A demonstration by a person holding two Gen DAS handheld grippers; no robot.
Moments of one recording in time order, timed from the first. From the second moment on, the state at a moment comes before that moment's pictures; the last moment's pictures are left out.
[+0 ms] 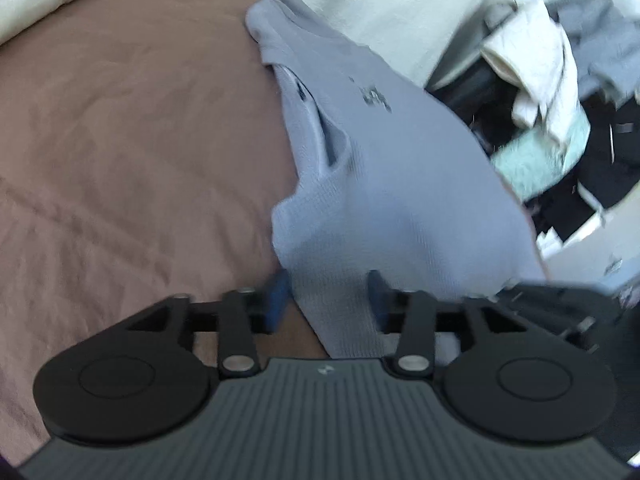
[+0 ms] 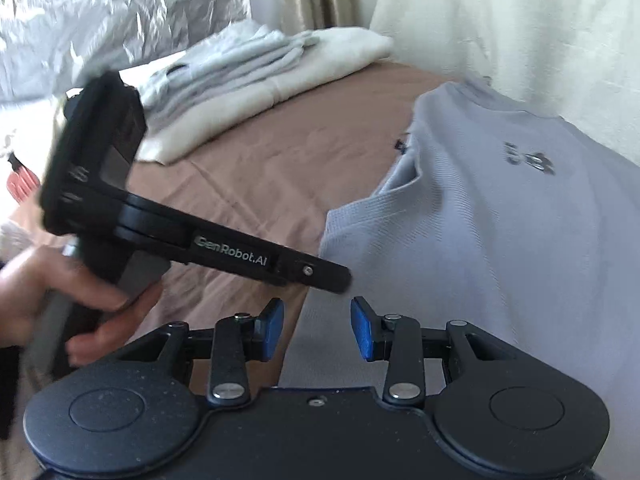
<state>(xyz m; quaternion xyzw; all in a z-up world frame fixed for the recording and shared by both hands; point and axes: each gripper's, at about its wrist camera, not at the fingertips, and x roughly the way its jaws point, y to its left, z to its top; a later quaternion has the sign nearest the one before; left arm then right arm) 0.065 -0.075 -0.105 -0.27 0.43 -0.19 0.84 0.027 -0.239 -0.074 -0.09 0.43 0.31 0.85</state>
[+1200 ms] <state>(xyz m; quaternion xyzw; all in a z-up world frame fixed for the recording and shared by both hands) 0.199 -0.075 -0.096 -0.29 0.35 -0.18 0.87 0.091 -0.385 -0.117 0.13 0.40 0.13 0.90</state>
